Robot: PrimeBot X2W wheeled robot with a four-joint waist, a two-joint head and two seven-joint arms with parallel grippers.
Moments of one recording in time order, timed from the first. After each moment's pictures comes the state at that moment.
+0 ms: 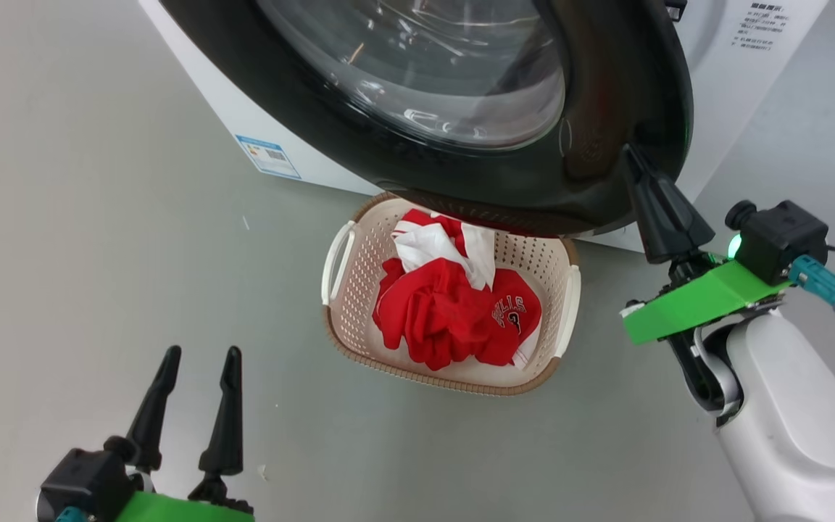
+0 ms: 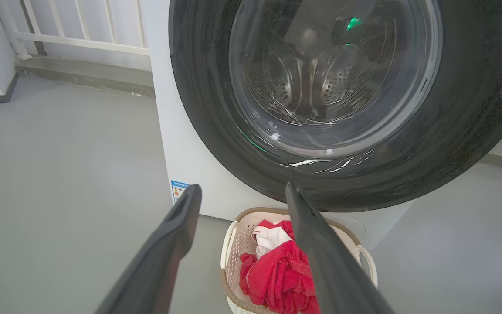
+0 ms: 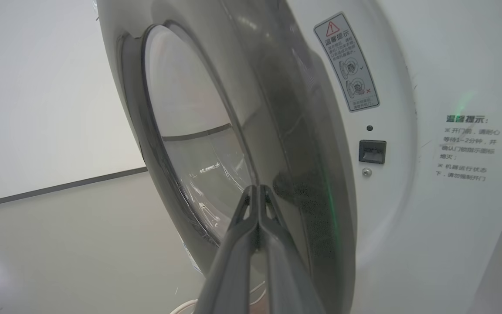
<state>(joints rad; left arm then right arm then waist) -0.07 0.04 0.00 0.11 -0.29 -0.13 -0.25 -0.49 -0.14 0.20 0.33 0.38 0.12 -0.26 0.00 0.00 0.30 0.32</state>
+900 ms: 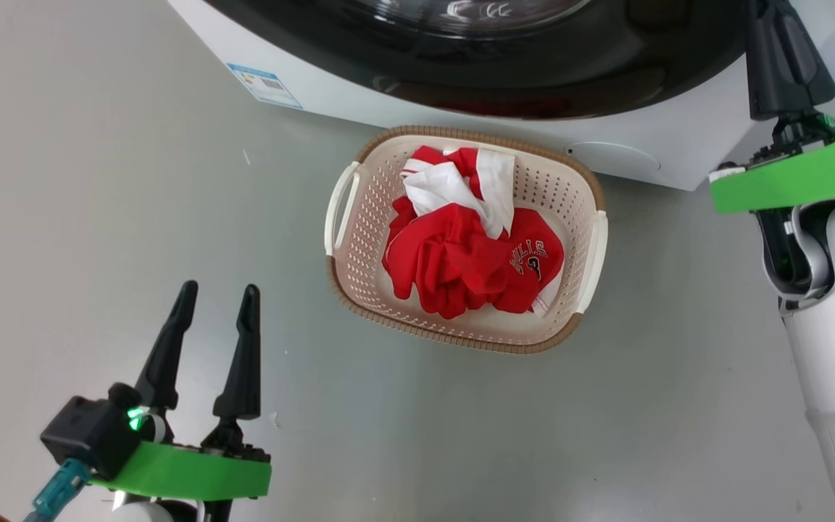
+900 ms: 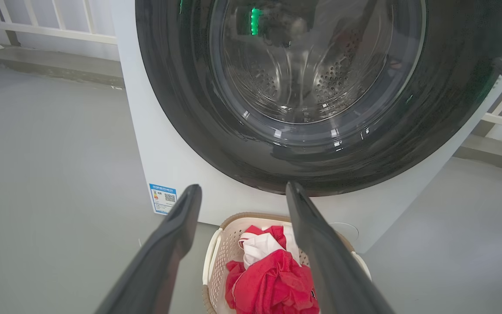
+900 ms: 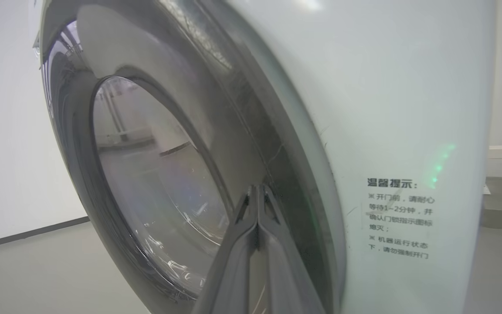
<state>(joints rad) -0.19 0.04 -0.06 0.08 -0.33 -0.13 -0.25 -0.71 -0.17 0.04 0.32 0.37 0.14 -0.26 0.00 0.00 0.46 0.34</state>
